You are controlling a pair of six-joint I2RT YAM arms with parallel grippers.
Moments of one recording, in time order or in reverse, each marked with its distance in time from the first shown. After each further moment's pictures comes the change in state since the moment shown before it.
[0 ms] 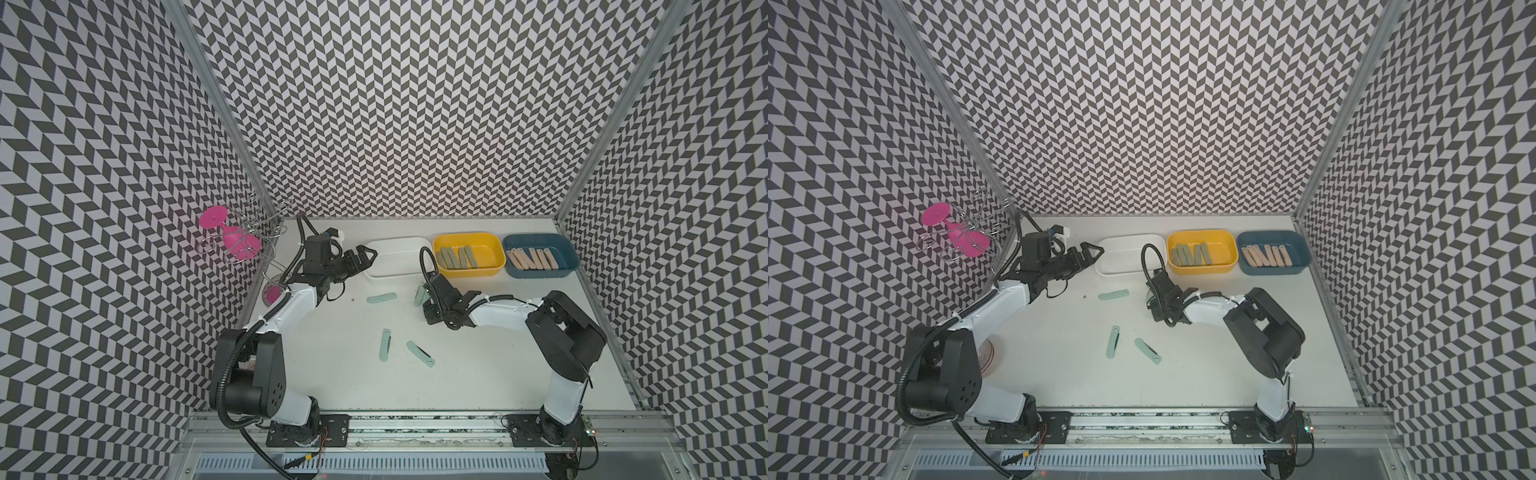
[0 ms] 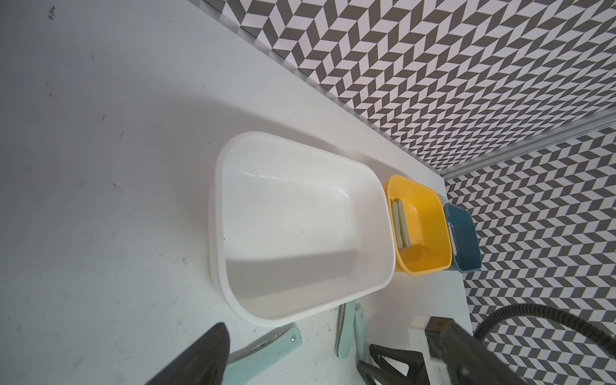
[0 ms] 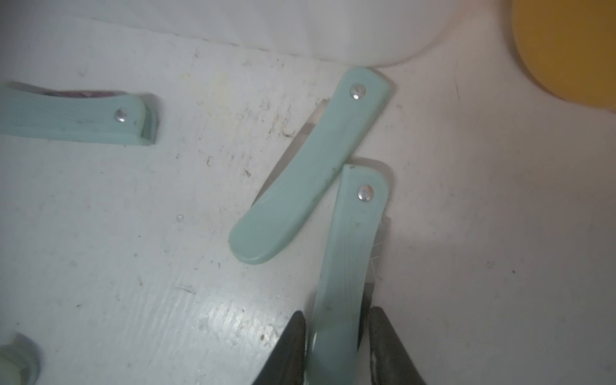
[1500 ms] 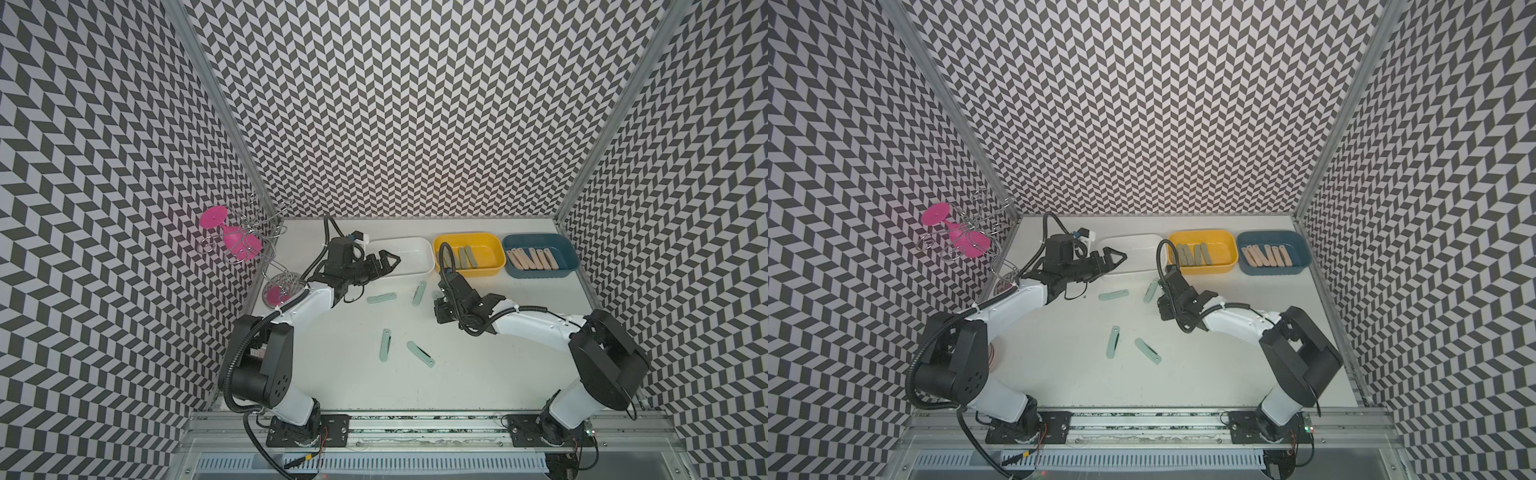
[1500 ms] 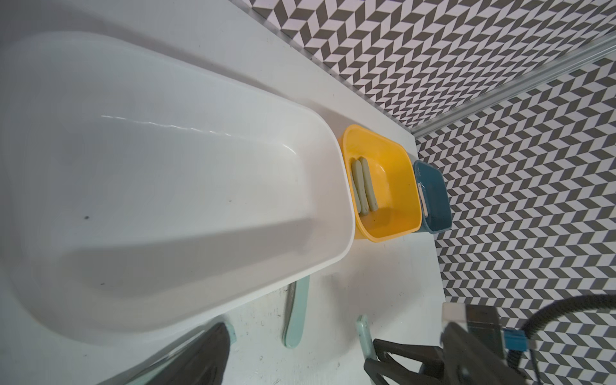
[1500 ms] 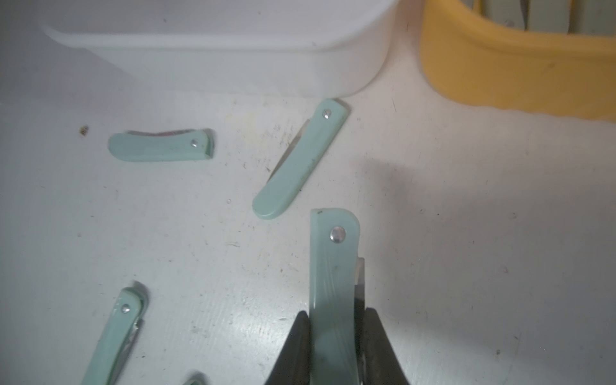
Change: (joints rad) left arm -0.164 0.087 0.017 0.084 0.043 -0.069; right arm -0.028 -0.251 -0.088 -0.044 -0.021 0.076
